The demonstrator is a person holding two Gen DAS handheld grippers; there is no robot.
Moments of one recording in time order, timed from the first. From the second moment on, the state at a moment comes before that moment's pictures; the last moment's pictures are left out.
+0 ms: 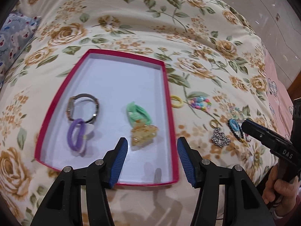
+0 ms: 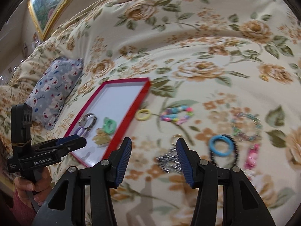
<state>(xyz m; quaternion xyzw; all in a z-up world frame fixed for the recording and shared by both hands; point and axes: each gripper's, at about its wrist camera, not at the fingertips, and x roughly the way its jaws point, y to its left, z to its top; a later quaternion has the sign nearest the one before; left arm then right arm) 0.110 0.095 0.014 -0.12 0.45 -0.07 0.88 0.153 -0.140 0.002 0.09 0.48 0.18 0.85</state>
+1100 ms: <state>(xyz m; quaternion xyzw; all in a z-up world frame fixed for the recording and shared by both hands) 0.157 -0.011 -0.011 -0.06 0.48 -0.17 0.86 0.134 -0.252 -0.020 0.11 0.49 0.06 0.86</state>
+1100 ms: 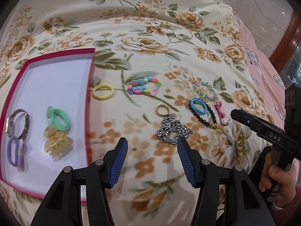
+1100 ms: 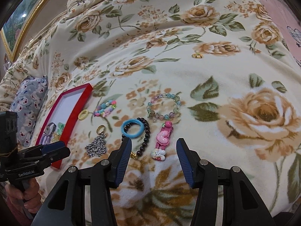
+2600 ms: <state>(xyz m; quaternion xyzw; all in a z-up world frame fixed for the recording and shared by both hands) 0.136 -0.012 0.018 -0.04 0.41 -0.20 0.89 0.139 -0.207 0.003 0.07 0.46 0.11 0.88</state>
